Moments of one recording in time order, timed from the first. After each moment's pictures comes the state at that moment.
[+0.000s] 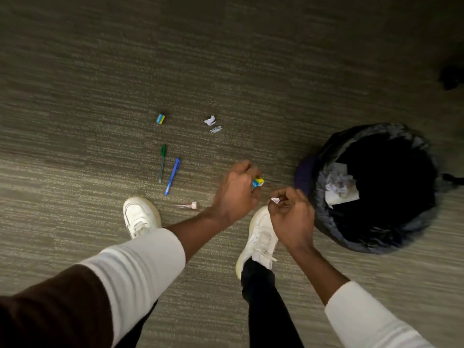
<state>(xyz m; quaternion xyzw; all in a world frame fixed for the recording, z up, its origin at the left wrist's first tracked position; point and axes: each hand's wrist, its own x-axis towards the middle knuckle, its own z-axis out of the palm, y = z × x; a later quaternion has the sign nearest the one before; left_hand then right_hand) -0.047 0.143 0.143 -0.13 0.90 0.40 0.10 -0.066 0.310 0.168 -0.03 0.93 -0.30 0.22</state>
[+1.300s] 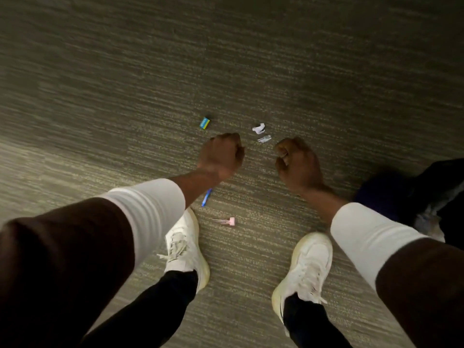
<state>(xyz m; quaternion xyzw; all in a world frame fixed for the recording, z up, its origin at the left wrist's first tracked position) -0.073 -0.037 0.055 -0.25 0.93 0.22 0.16 -0.163 0.160 0.028 -0.27 0.90 -0.25 0.24</state>
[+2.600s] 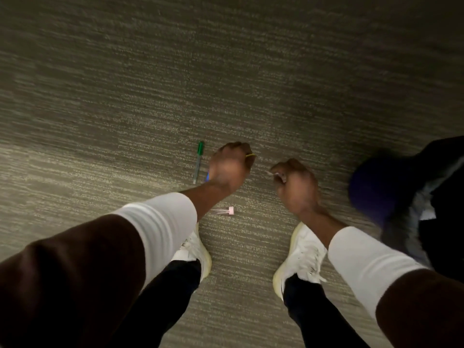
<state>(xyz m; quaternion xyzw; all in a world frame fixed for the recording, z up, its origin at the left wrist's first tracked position) -0.044 0.000 0.047 -0.21 0.93 0.27 0.14 -0.096 0.192 0.038 -0.24 0.92 -0.19 0.24</state>
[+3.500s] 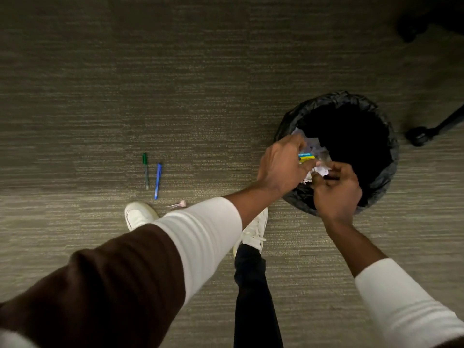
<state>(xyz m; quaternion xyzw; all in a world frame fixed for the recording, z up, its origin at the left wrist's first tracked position) -0.152 0.289 0.202 -0.11 0.87 0.46 0.11 -0.123 0.440 0.204 0.19 0.93 -0.30 0.10</state>
